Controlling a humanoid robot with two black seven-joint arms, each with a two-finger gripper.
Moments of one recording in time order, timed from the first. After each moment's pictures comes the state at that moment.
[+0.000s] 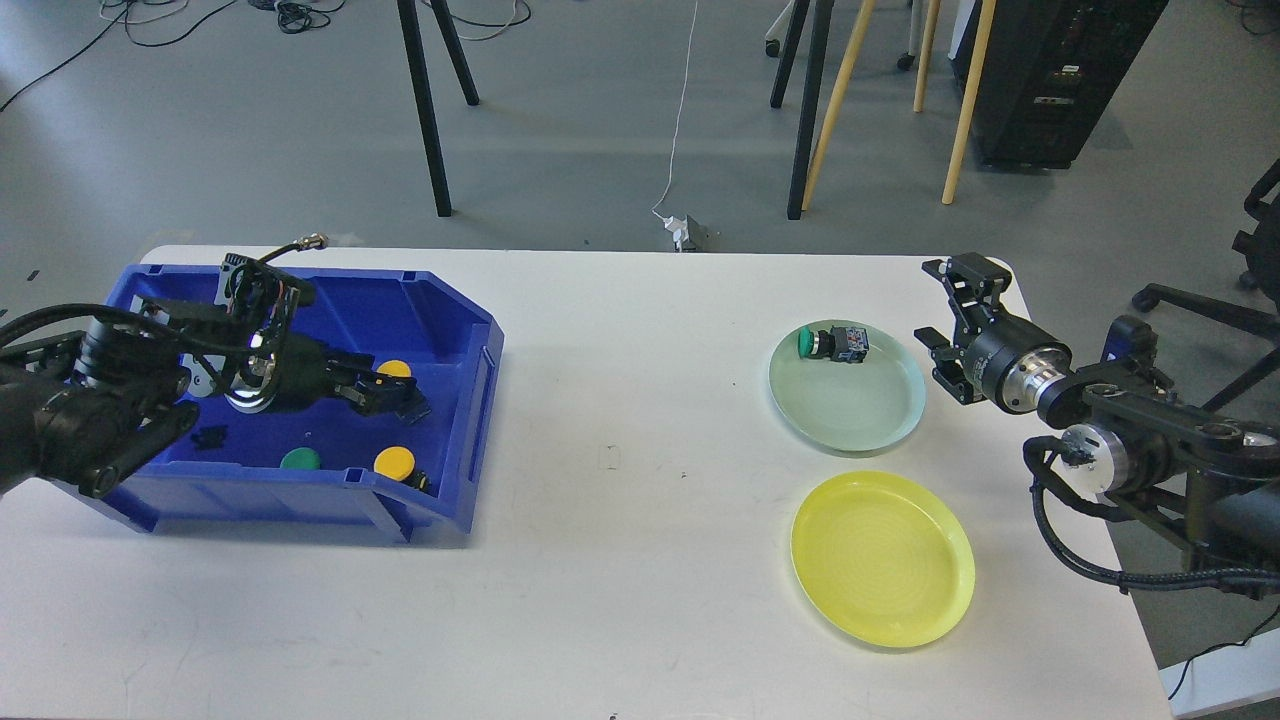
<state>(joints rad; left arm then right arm) -0.93 0.52 -0.10 -0.65 1.79 -0.28 -0.48 0.83 -0.50 0.10 0.86 -0.04 0.00 0.29</state>
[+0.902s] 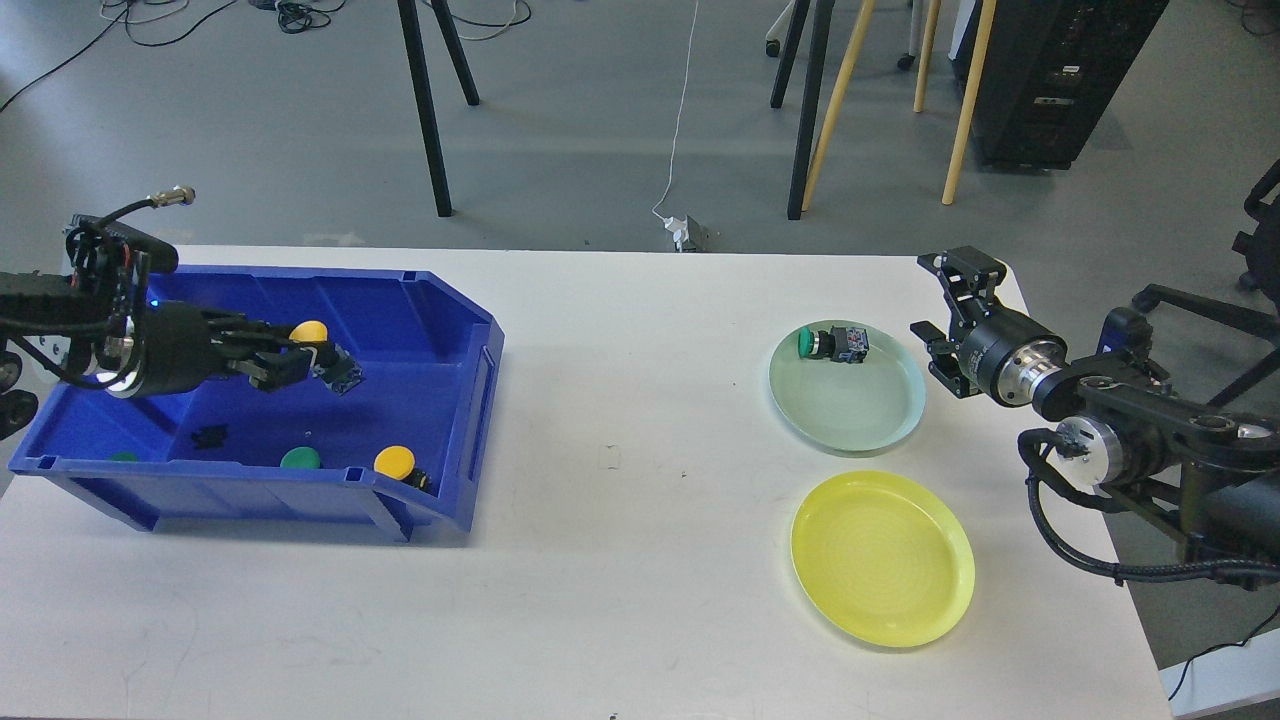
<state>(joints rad) -0.93 0.94 -0.20 -1.08 1.71 -0.27 -0.49 0.85 -0.48 0.09 0.86 -0.04 0.00 0.28</state>
